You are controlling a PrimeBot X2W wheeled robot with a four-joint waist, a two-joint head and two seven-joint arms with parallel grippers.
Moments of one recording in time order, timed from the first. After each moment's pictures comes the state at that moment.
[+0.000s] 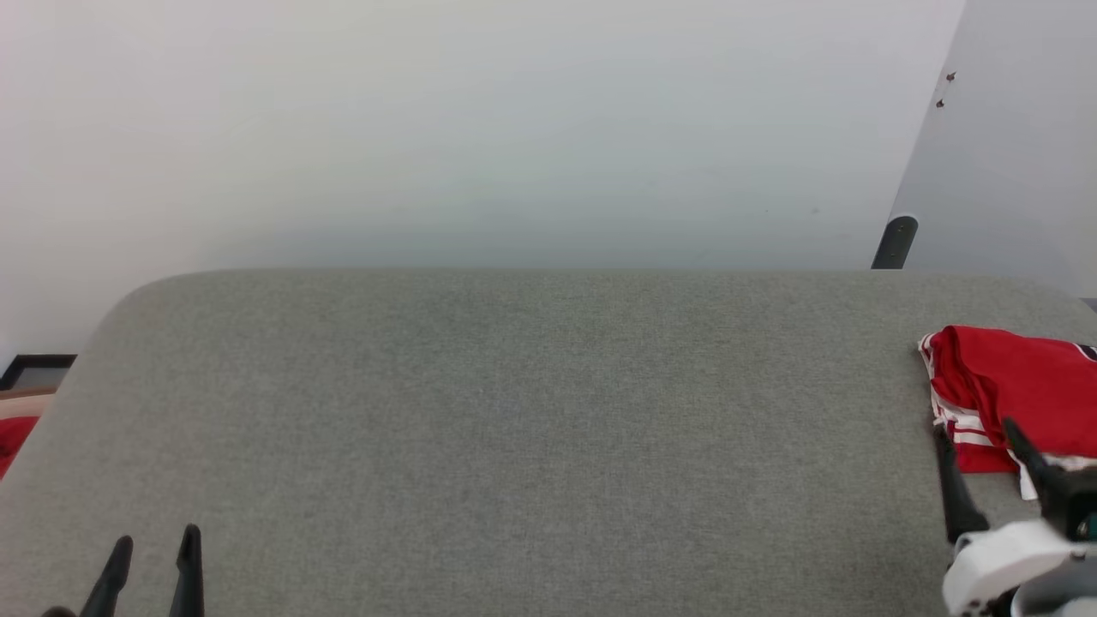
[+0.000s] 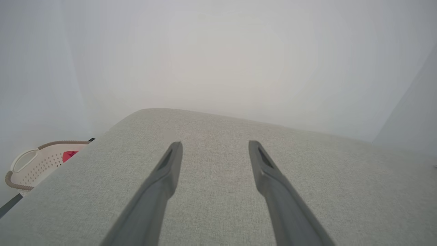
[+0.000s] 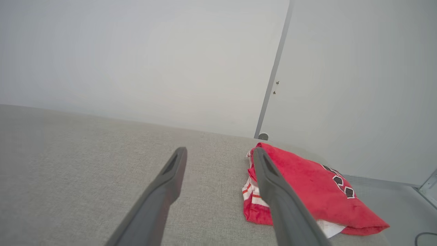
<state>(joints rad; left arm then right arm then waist) 0.19 0.41 0.04 0.10 -0.57 -0.03 -0.26 -0.19 -0.24 -0.04 0.48 0.11 0.13 -0.26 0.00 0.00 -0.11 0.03</state>
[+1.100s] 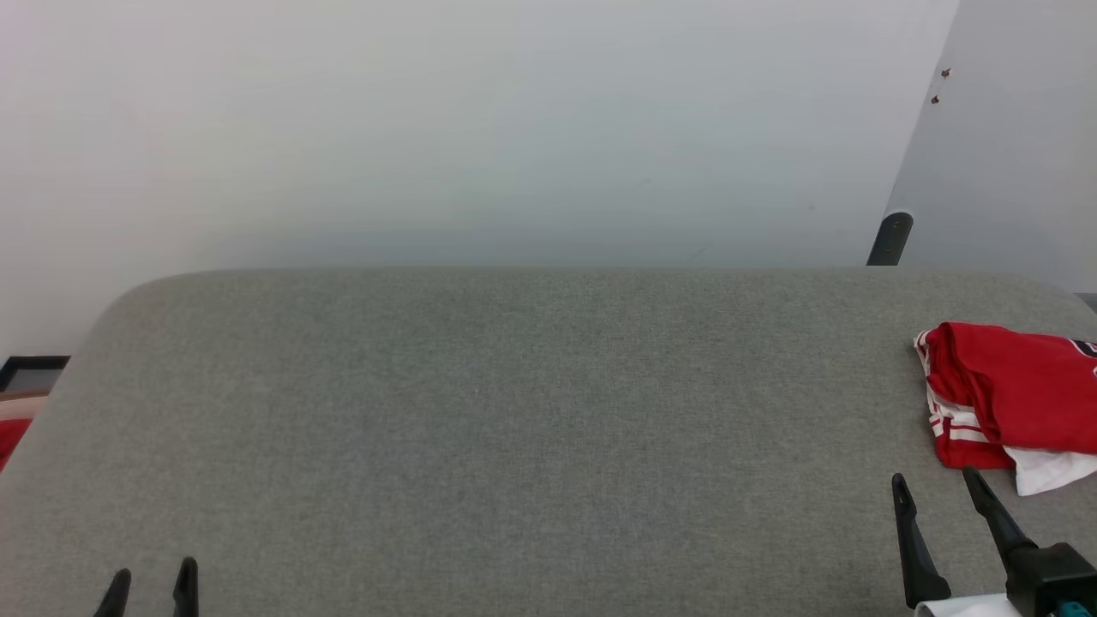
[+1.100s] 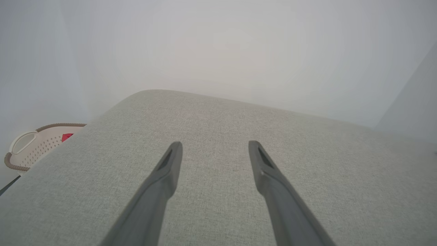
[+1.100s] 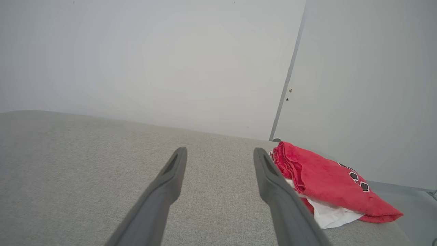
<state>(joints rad) 0.22 0.39 0.07 0.16 -0.57 -0.09 -0.26 0.07 -0.10 -0.06 0.11 0.01 0.13 -0.22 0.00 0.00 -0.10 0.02</state>
